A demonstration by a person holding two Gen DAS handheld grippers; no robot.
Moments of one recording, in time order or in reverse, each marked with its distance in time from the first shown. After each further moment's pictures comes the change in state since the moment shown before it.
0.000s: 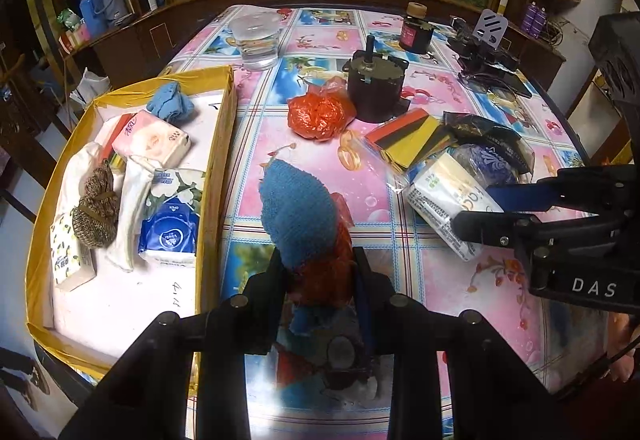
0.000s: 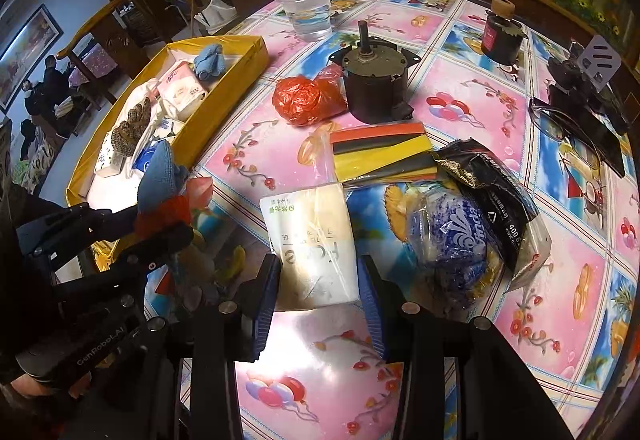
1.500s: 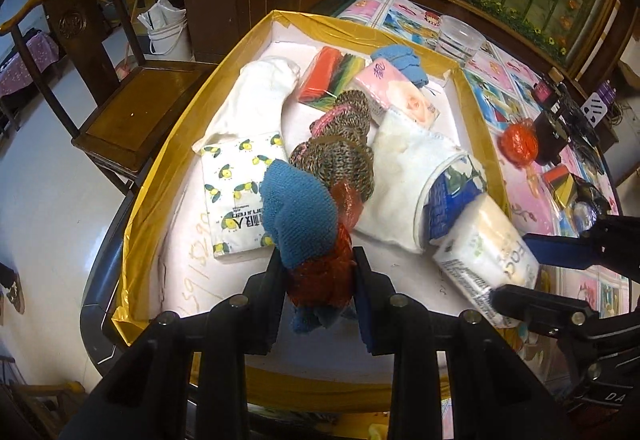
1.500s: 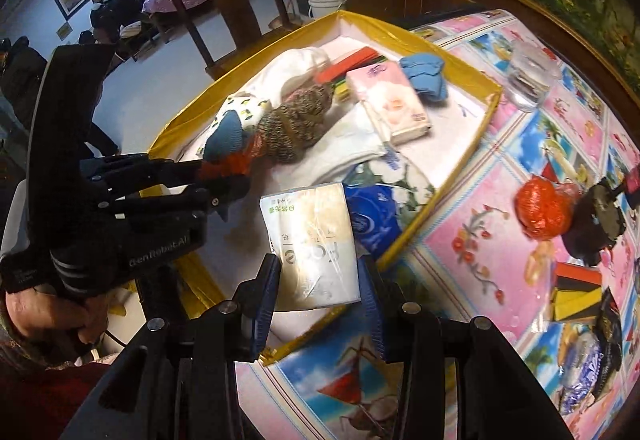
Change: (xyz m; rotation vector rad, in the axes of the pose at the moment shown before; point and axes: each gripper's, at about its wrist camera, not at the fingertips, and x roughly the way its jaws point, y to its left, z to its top) left arm 0.002 0.205 -0.039 -0.294 0.045 0.057; right arm 0.065 0.200 0.053 -0.339 0.049 0.117
